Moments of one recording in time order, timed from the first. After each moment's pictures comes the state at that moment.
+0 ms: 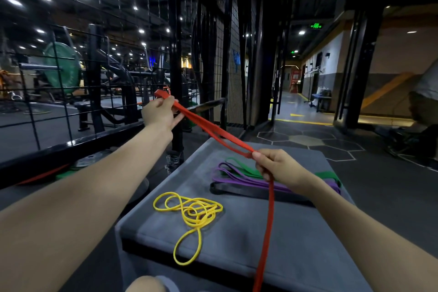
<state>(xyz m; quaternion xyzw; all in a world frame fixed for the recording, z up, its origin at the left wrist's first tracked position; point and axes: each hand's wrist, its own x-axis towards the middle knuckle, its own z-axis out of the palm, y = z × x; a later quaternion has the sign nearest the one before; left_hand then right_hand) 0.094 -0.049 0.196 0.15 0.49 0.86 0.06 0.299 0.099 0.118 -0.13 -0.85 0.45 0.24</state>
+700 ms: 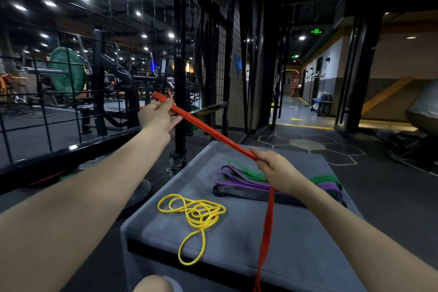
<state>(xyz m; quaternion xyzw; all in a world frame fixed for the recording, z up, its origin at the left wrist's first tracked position) 0.094 -0.071 0.199 0.15 0.49 0.86 0.05 0.292 0.088 0.118 -0.16 -0.93 0.19 0.26</state>
